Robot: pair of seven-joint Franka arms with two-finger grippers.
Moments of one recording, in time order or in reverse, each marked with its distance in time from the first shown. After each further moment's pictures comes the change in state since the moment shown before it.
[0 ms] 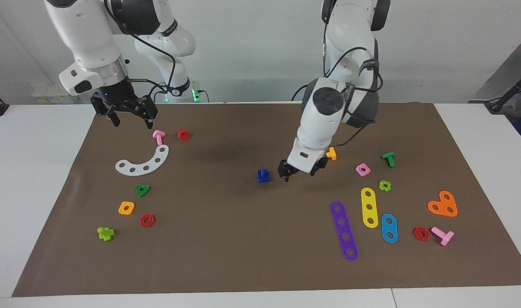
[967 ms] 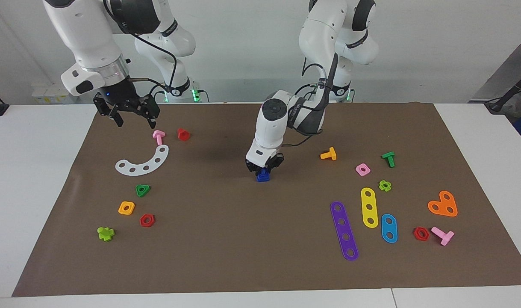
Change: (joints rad) left arm -0.249 0.053 -0.028 -0.300 -0.034 0.381 -0.236; right arm 0.000 0.000 0.000 0.000 0.032 0.000 0.000
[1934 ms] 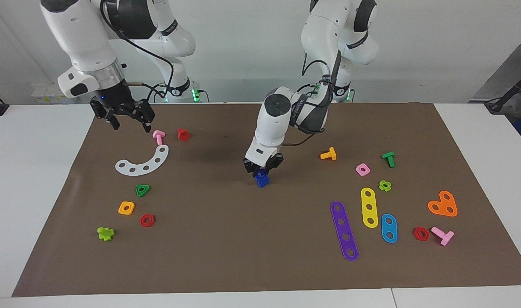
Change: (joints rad) left arm 0.023 0.004 -0.009 0.085 -0.016 -0.039 0.000; right arm -0.017 -0.030 -0.009 -0.043 0.000 0.040 0.017
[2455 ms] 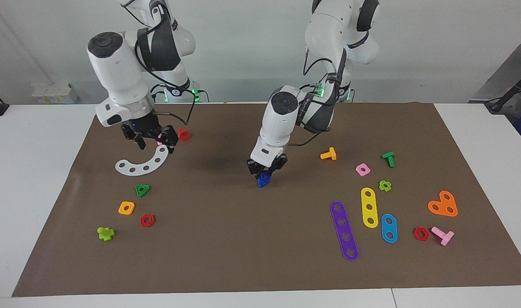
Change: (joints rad) left arm 0.030 -0.002 -0.005 0.021 0.000 -0.001 0.000; right arm 0.033 0.019 -0.002 -0.188 0.000 0.227 0.062
